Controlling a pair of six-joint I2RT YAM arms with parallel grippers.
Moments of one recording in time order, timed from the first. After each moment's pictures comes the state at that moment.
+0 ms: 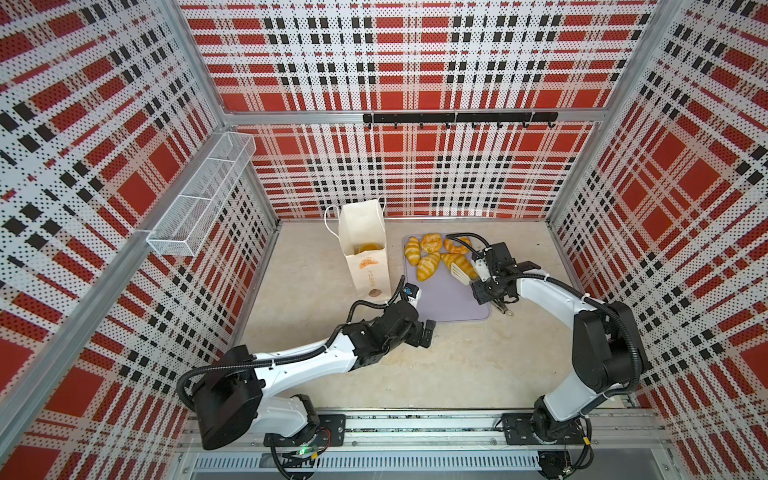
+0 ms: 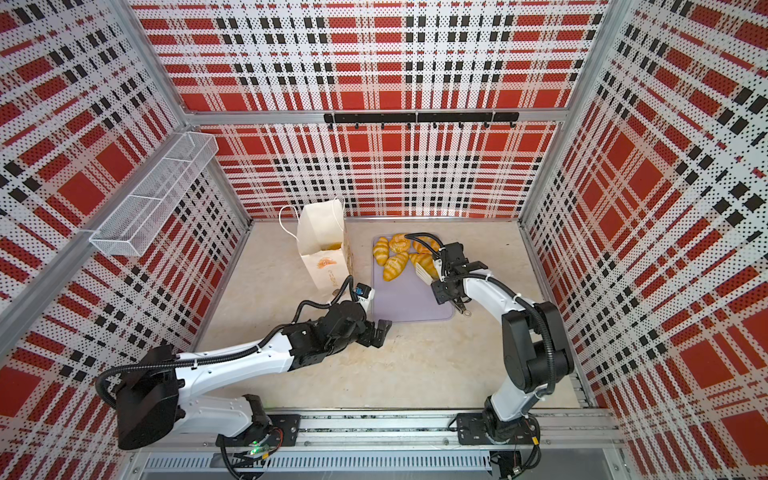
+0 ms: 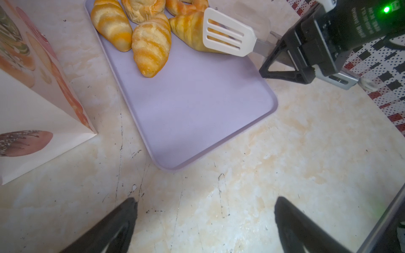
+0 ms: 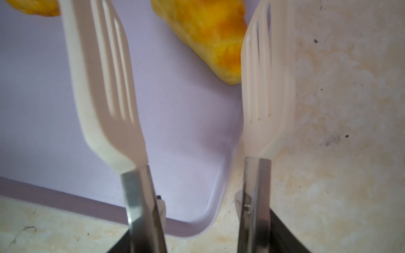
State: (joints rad) left arm -0.98 1.33 0.77 -0.10 -0.24 -0.46; right arm 0.30 1.66 1.14 -0.63 0.03 -0.10
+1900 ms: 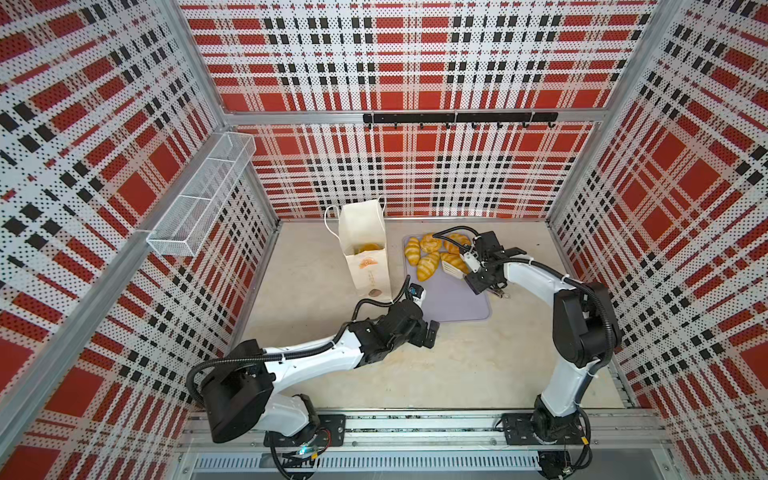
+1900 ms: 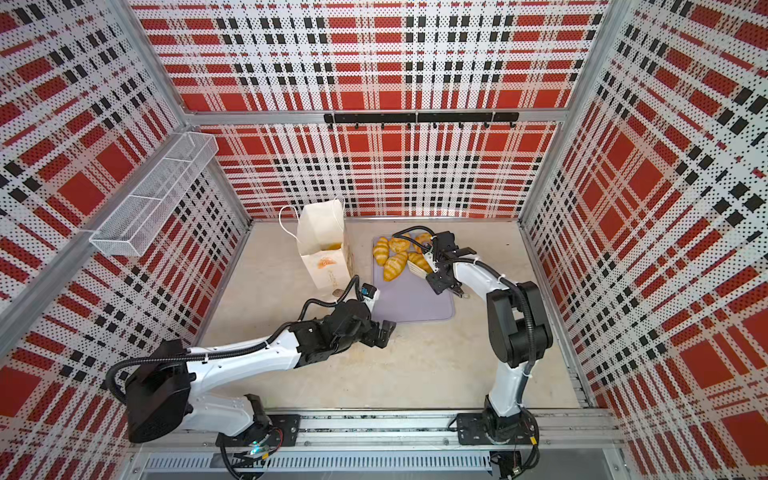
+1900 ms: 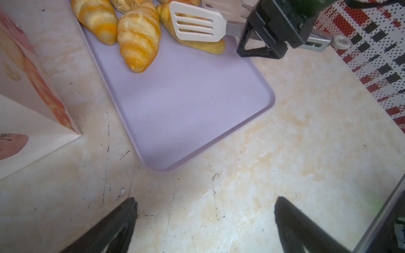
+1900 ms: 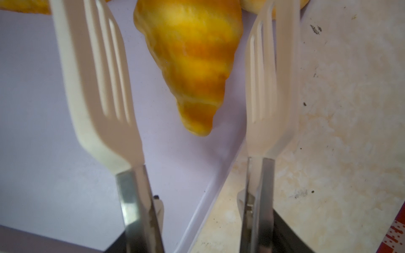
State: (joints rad) left arm -0.98 1.39 0.80 -0.10 -0.21 -0.46; right arm 0.31 1.85 1.34 -0.65 0.14 -0.33
